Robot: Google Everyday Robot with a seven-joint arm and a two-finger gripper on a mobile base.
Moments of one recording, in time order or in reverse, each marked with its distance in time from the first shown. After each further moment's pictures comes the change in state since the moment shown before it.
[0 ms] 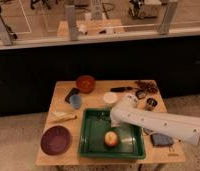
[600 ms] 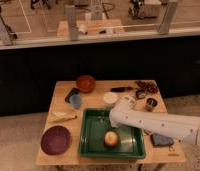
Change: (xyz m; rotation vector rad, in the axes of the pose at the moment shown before) arm -0.001 0.003 0.006 -0.004 0.025 -0.014
